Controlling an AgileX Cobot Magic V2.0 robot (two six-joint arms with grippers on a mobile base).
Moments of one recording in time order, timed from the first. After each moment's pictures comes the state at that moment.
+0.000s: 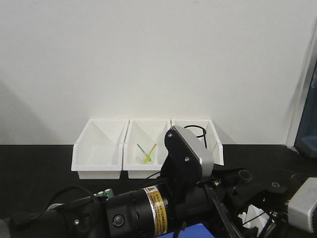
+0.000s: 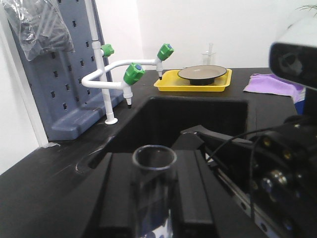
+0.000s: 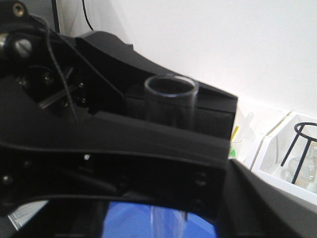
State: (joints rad) left arm -0.79 1.67 -1.17 0.79 -0.52 -0.65; right arm 0.24 1.08 -0.44 -0.85 -0.68 0.67
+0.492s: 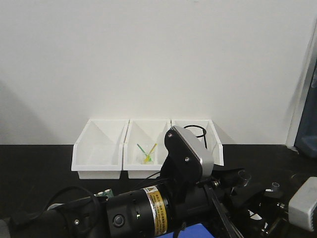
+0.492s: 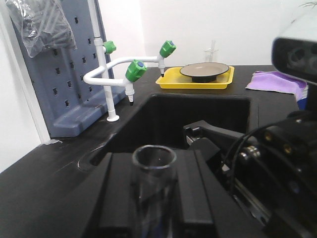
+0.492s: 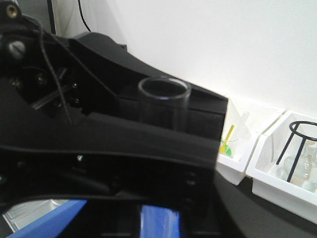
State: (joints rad) left arm -0.79 1.67 -1.17 0.79 -0.51 -0.65; right arm 0.24 1.08 -0.44 -0.85 -0.67 0.67
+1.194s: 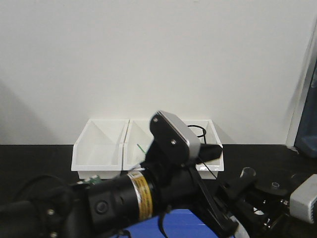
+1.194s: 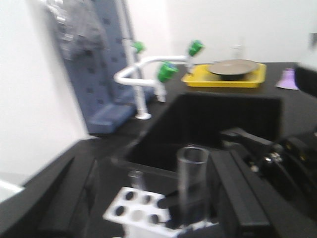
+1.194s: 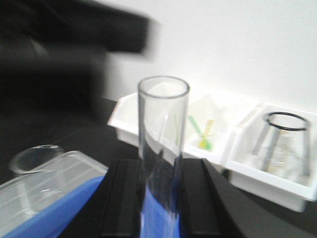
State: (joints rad) left arm -0.76 1.56 -1.17 0.79 -0.35 -0.65; right arm 0.22 1.08 -0.44 -0.71 -0.61 0.59
